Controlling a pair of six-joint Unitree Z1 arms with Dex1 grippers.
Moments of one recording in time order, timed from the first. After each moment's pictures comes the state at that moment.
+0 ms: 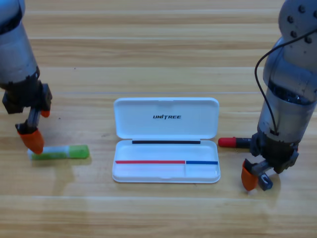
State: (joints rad) arm 0 -0.46 1.92 -1.39 0.99 0.03 0.94; arm 1 0.81 2.06 -1.35 0.86 -0.04 0.25
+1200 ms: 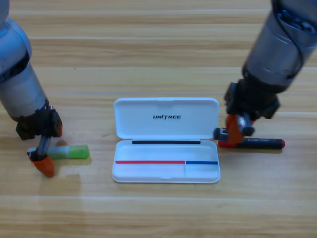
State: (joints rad) arm 0 -0.45 1.95 -1.13 0.65 -0.01 1.01; arm 1 0.83 1.99 -1.67 1.06 0.10 -0.78
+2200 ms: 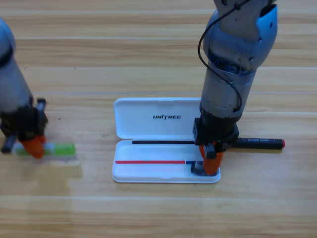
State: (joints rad) arm 0 -0.42 1.89 -1.14 0.74 0.00 1.10; arm 1 0.88 2.24 -1.82 1.11 0.10 -0.79
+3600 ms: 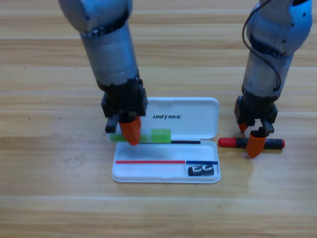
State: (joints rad) arm 0 -0.77 2.15 -1.80 1.14 -0.10 0.84; arm 1 0.65 2.29 -1.79 1.10 0.04 -0.98
